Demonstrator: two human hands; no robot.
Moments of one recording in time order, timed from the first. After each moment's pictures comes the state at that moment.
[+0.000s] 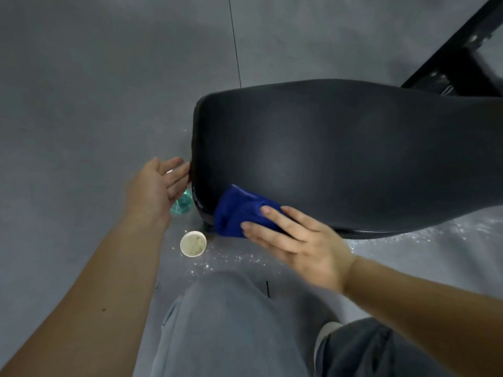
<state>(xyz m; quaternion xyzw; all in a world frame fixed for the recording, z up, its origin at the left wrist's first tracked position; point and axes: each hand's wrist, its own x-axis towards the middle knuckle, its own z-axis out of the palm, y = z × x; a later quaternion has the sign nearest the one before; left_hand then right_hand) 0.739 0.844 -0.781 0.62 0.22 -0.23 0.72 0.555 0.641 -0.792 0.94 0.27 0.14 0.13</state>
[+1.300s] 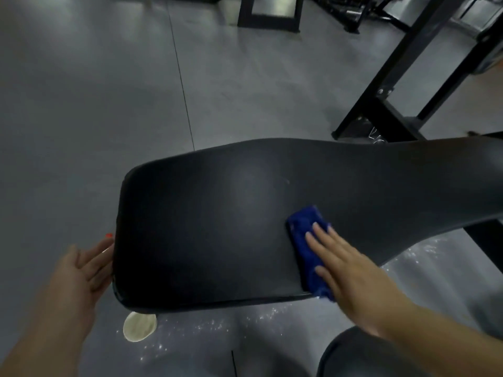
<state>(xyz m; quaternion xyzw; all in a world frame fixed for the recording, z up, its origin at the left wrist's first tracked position) 0.741 0.838 -0.800 0.66 0.22 -0.23 0.68 0.511 0.515 -0.739 0.99 -0.09 -0.04 -0.04</state>
